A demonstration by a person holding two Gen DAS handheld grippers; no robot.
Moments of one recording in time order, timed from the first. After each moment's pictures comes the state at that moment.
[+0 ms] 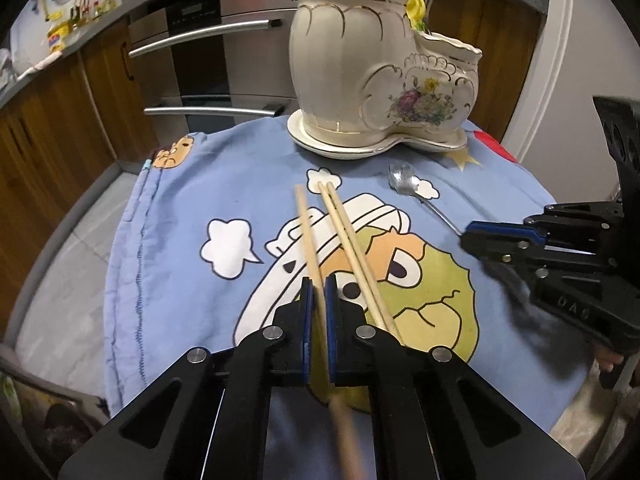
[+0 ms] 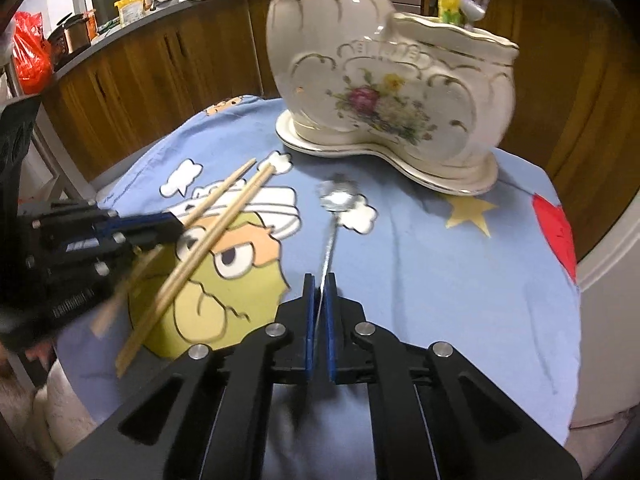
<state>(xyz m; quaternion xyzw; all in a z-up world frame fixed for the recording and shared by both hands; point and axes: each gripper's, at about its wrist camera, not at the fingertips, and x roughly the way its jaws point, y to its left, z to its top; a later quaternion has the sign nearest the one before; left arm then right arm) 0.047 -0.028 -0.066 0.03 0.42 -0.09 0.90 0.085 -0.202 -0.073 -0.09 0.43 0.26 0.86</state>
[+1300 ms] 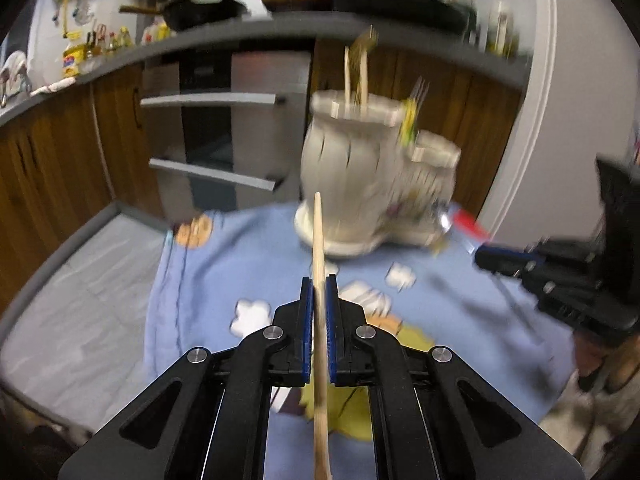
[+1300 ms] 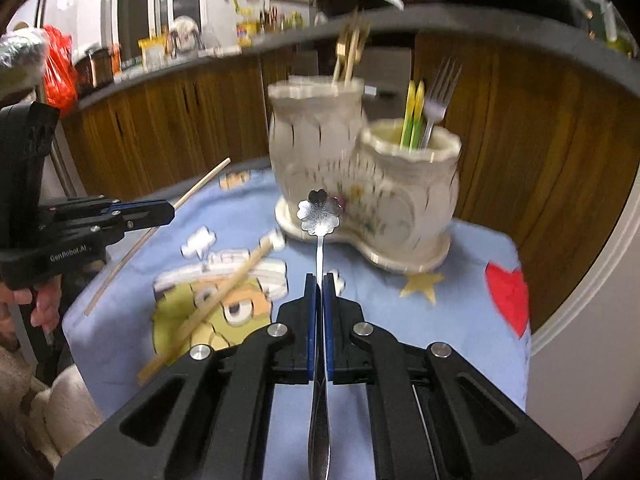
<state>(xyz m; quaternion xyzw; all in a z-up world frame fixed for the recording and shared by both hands) 0.033 -0.008 -0.004 -0.03 0.29 -0.11 0.95 0.059 -0.241 -0.014 -0.07 0.30 0.29 0.91</state>
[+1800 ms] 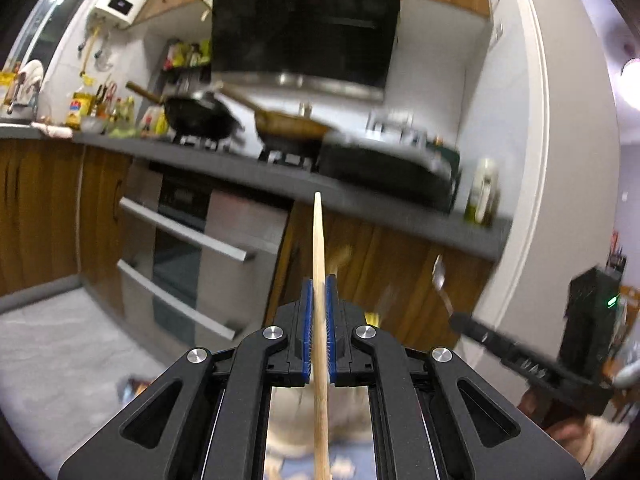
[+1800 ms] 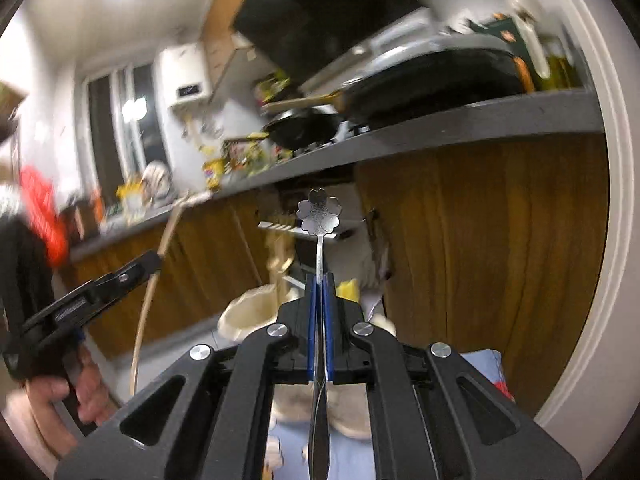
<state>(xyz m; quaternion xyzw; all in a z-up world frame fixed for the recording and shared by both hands) 0.089 -0.018 0.092 -0.12 0.08 -0.14 0.98 0.137 -0.282 0.065 0.13 0.15 0.24 0.95</state>
